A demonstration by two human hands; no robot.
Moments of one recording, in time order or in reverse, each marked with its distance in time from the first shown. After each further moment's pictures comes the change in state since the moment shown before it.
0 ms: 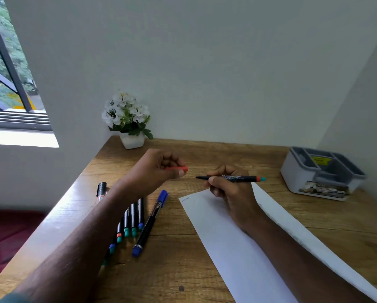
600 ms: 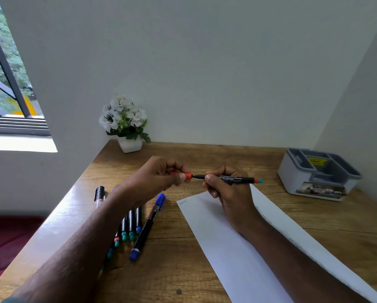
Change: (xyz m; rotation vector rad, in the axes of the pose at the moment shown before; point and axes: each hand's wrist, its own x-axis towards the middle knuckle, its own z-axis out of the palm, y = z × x) left_hand -0.002 0.004 0.007 -0.058 -0.136 0.035; right_hand 0.001 0.005 0.000 0.048 0.030 -0.104
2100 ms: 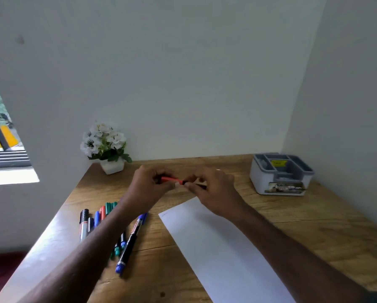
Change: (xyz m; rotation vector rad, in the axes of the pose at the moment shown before) left_hand 0.014 0.022 0.025 0.238 0.209 0.176; right_hand 0.009 -0.043 -0.021 -1.042 -0.046 -0.125
